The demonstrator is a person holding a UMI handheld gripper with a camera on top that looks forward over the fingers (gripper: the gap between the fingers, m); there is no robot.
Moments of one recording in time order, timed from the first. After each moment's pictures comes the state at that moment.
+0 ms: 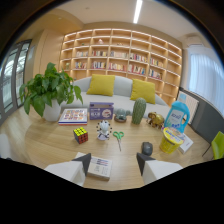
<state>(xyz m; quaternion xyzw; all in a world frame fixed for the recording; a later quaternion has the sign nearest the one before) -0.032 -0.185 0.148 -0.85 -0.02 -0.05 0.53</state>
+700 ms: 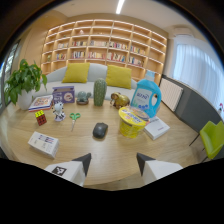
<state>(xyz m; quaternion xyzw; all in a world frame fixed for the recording) 0.169 -0.237 0.123 -0.87 0.04 -0.10 0.47</state>
